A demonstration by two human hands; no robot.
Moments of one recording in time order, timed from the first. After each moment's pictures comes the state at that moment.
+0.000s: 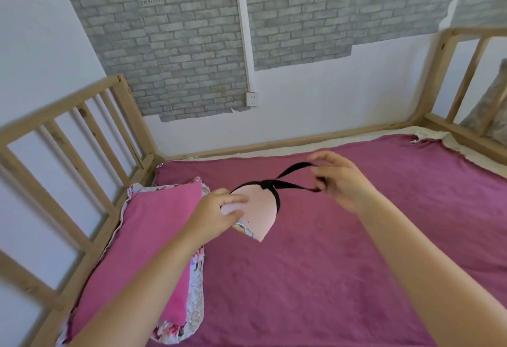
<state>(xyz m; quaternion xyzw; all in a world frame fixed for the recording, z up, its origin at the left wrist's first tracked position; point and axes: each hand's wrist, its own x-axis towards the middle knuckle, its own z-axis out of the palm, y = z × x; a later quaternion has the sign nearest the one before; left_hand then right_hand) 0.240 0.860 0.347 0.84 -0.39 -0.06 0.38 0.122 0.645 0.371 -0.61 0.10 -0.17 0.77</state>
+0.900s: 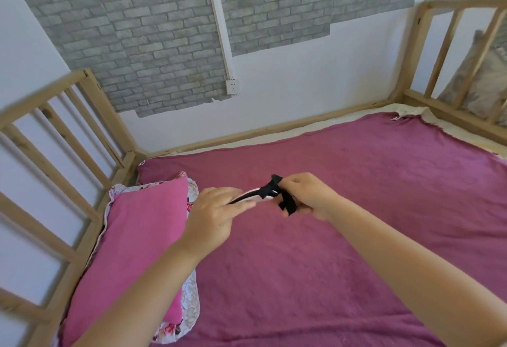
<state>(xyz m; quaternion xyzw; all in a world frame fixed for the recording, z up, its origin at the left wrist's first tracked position) 0.239 0.838 0.326 0.69 -0.63 0.23 0.26 0.135 0.667 0.342 -0.74 0.25 -0.02 0.62</state>
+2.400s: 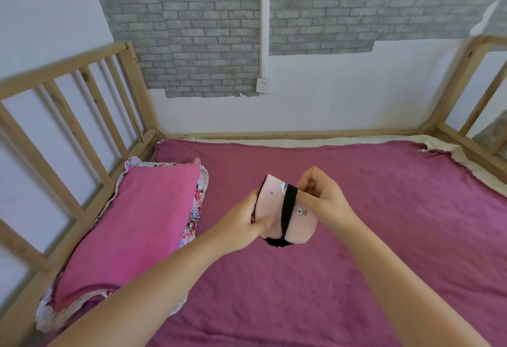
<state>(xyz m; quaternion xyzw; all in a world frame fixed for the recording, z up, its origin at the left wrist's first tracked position) 0.204 0.829 0.333 0.78 -0.37 -0.21 0.46 0.131 0.673 0.345 -0.79 0.10 -0.16 0.58</state>
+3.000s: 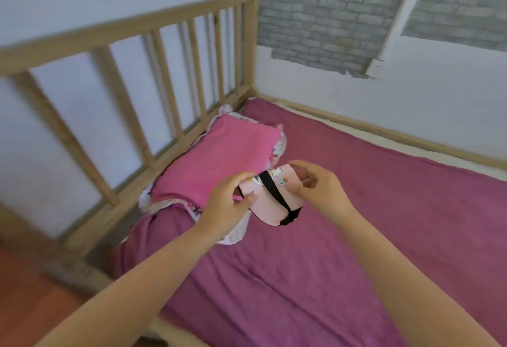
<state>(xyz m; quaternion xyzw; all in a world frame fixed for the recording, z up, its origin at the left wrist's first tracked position) 0.186 0.980 0.300 0.84 -0.10 0.03 0.53 0.195 0.798 0.321 -0.83 -0.01 0.00 0.56</state>
